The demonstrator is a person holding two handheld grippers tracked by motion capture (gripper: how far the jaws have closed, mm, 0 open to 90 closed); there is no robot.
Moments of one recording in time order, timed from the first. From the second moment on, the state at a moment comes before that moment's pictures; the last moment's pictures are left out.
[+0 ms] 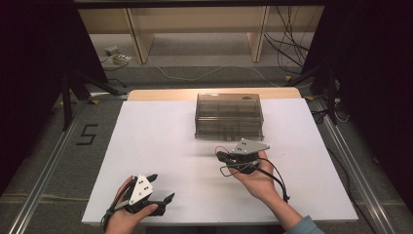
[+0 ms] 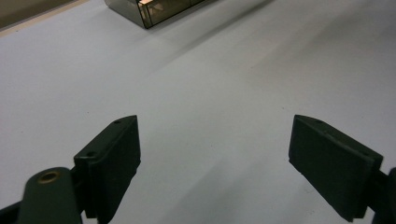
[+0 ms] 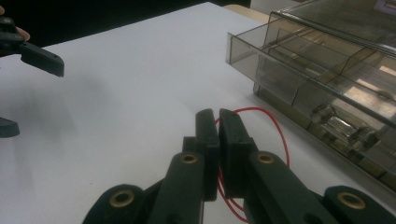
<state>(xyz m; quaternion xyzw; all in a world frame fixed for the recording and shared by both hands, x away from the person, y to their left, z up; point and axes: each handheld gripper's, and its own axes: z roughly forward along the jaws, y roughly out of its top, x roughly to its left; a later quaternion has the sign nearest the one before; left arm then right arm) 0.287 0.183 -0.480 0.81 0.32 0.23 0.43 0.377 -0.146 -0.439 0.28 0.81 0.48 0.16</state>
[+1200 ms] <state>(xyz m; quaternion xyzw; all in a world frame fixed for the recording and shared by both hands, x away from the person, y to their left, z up) 0.287 0.183 -0.480 0.81 0.32 0.24 0.43 0.379 -0.153 -0.427 0.29 0.80 0.49 0.17</state>
